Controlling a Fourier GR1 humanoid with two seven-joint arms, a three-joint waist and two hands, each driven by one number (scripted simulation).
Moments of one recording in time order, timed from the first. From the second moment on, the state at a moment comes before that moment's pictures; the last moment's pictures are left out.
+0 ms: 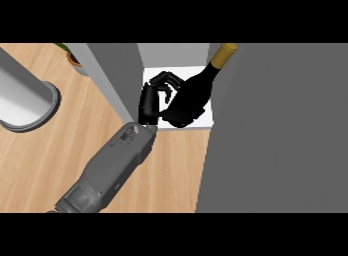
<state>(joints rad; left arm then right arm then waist) -0.81 0.00 -0.42 -0.64 0.41 0.60 -0.56 -0.58 -0.25 -0.10 -2.42 -0.20 -0.07 0.96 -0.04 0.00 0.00</state>
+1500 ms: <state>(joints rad) -1.11 0.02 -0.24 -0.14 0.57 0.57 -0.75 -0.60 -0.21 -0.06 -2.40 -0.21 -0.07 0.94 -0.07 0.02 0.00</state>
